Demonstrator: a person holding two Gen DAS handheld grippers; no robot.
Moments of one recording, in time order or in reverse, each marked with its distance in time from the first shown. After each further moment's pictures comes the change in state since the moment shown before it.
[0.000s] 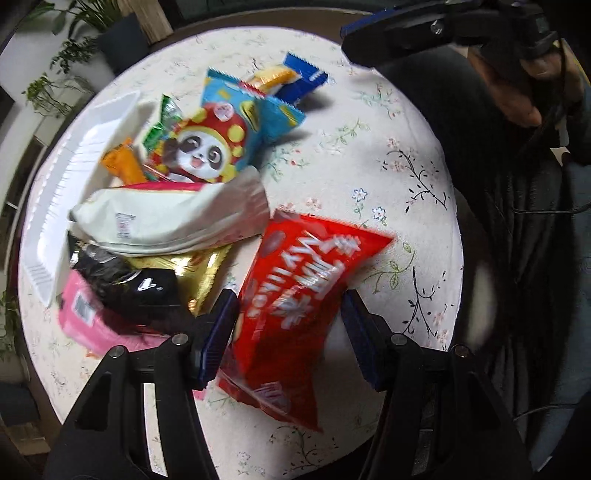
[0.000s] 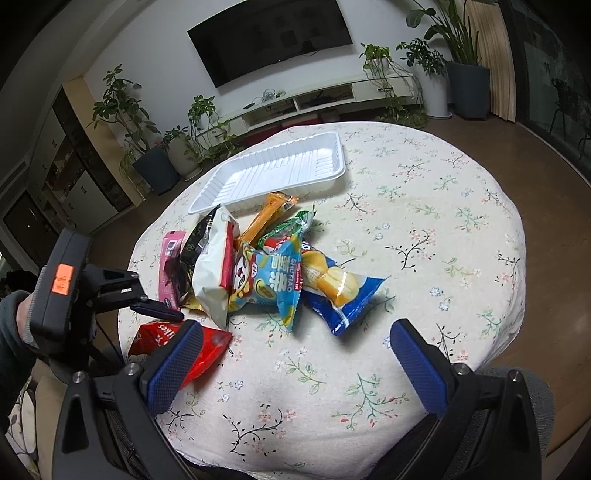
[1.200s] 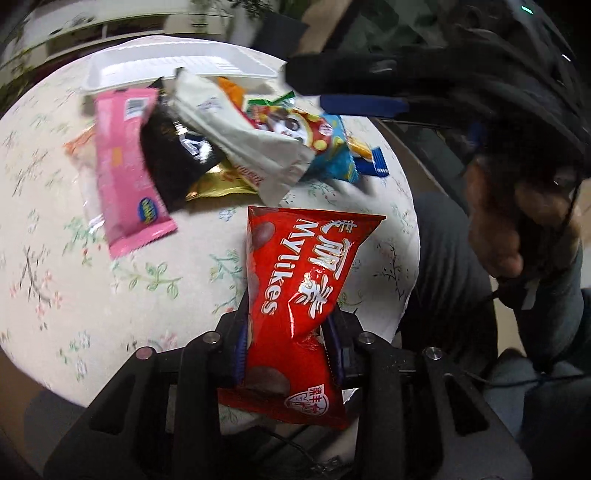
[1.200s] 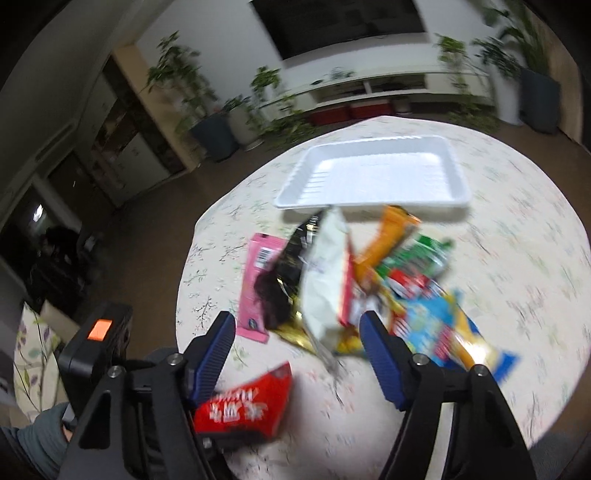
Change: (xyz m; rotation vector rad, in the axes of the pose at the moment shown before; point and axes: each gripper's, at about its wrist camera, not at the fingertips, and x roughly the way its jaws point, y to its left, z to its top) left arm -0.041 -0.014 -0.111 -0.823 -0.390 -0.198; right arm 0.063 0.097 0.051 -0.187 0.142 0.169
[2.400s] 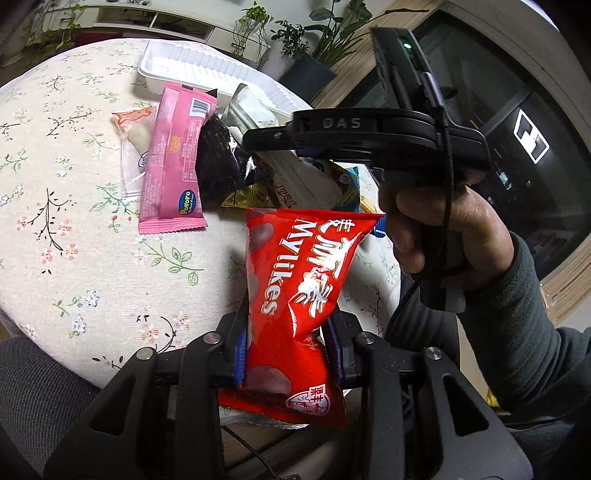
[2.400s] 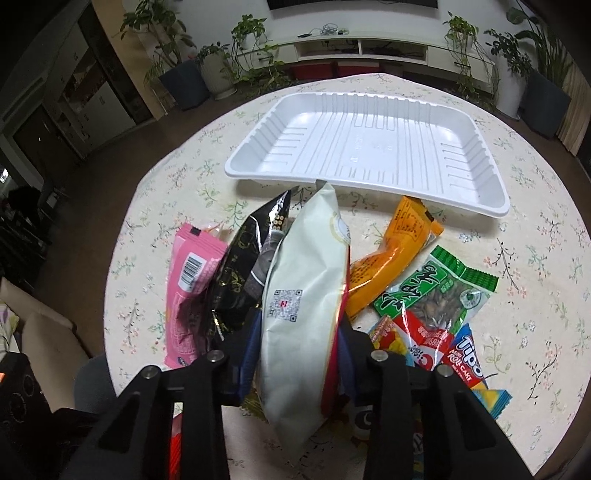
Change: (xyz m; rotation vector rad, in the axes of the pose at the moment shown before) left arm -0.037 0.023 -0.037 -0.209 -0.181 -0.095; right arm 0.078 -0.016 0.033 -0.005 0.143 -0.108
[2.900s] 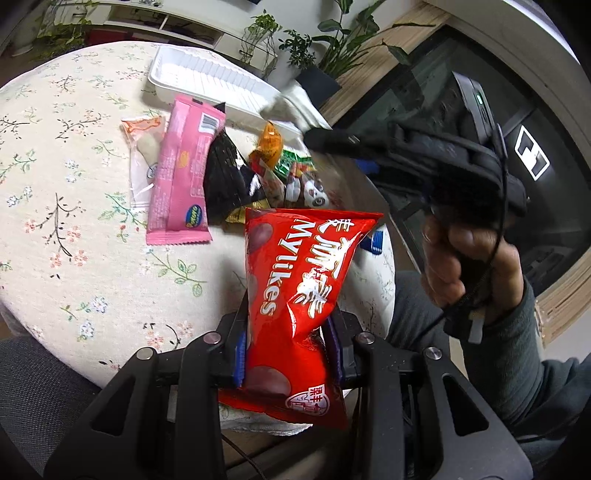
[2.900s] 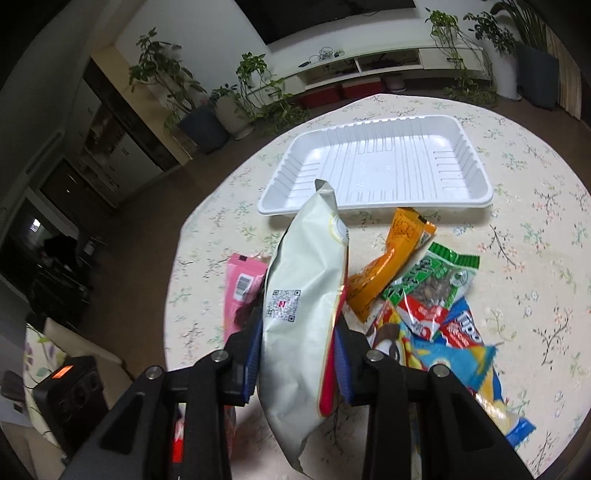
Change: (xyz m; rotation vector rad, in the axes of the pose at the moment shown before) left arm -0.020 0.011 0.002 -0.046 -0.042 -0.013; right arm -0.050 -0.018 -0.016 0.122 -0.111 0.182
